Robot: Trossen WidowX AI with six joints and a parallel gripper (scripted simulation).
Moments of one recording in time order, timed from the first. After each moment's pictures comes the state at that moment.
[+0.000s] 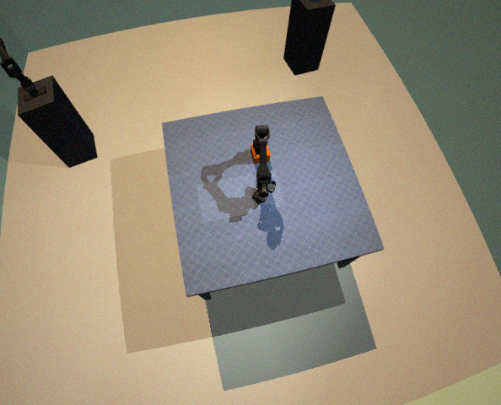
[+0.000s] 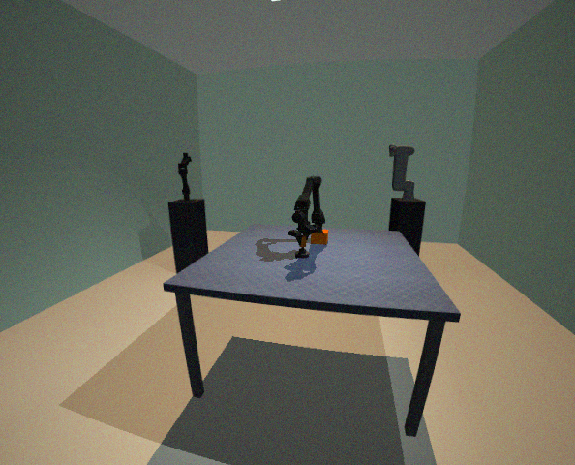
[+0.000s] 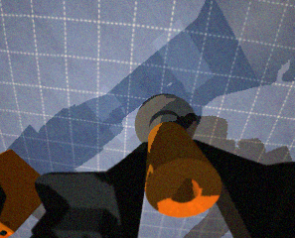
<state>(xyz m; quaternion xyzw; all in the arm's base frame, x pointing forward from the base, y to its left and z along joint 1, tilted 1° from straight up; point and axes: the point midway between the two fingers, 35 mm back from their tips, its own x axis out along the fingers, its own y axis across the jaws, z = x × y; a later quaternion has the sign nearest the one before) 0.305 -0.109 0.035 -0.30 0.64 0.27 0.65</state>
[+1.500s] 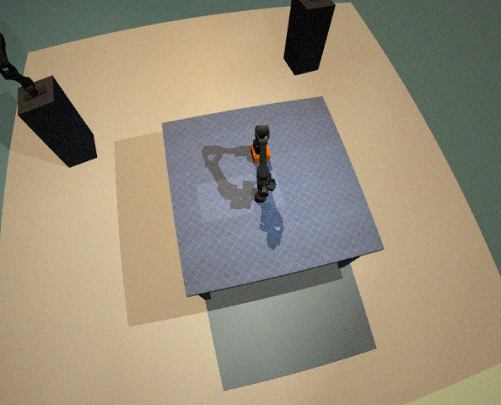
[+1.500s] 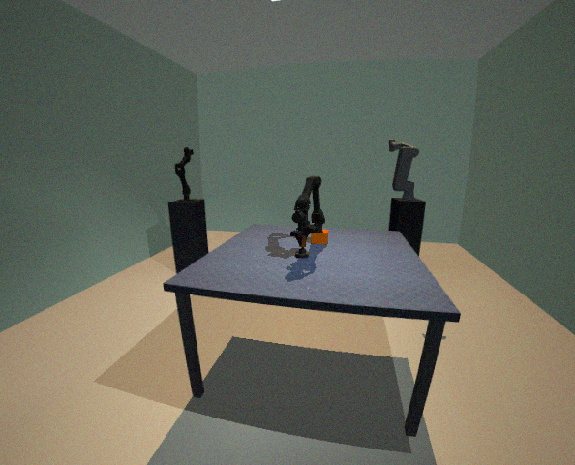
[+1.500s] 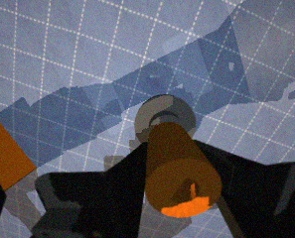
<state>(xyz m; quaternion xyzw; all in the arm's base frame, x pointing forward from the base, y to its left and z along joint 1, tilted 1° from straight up) 0.305 -0.109 0.034 -0.36 0.61 0.34 0.62</state>
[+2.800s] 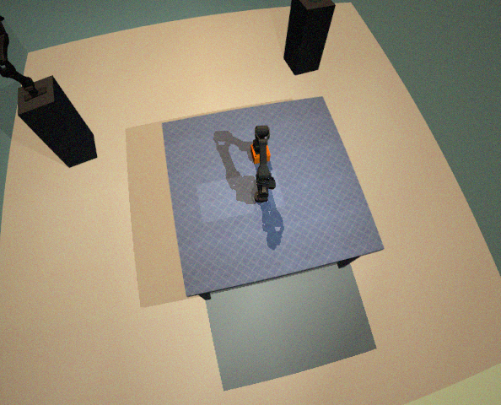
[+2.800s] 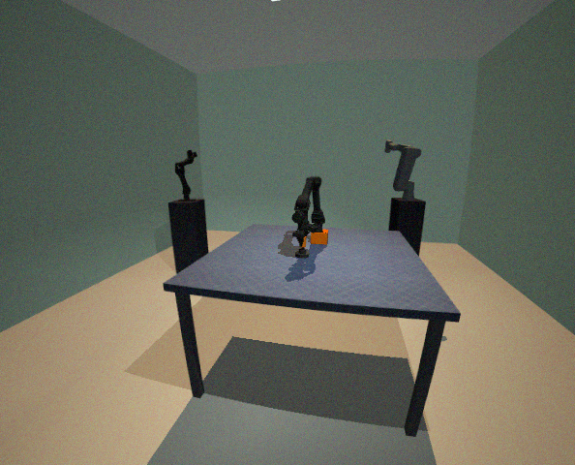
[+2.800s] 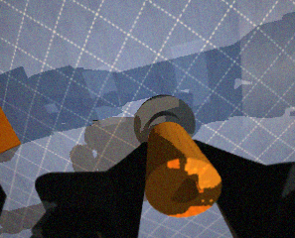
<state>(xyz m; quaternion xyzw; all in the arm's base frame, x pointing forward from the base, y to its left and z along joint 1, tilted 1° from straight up) 0.307 -0.110 0.035 -0.43 0.57 0.40 0.58</state>
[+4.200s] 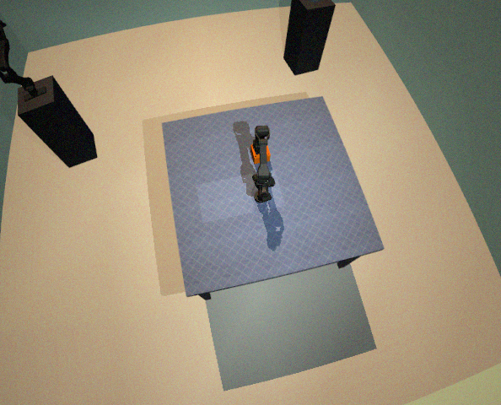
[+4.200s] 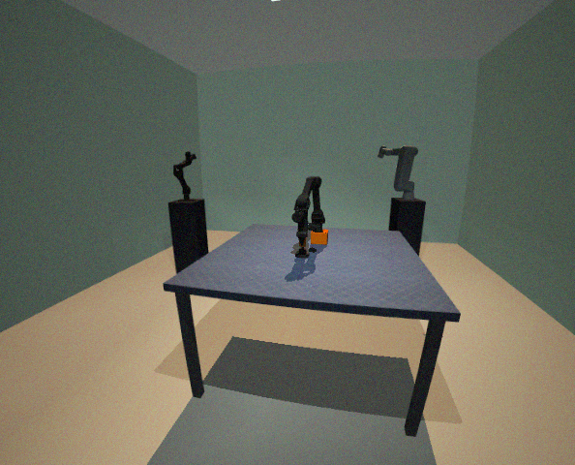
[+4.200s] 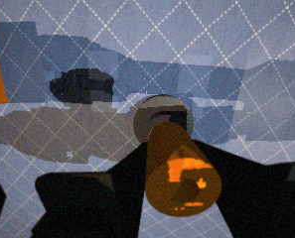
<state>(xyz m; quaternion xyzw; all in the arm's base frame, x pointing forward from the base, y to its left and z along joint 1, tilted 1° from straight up) 0.308 -0.110 0.037 -0.51 0.51 0.48 0.51</state>
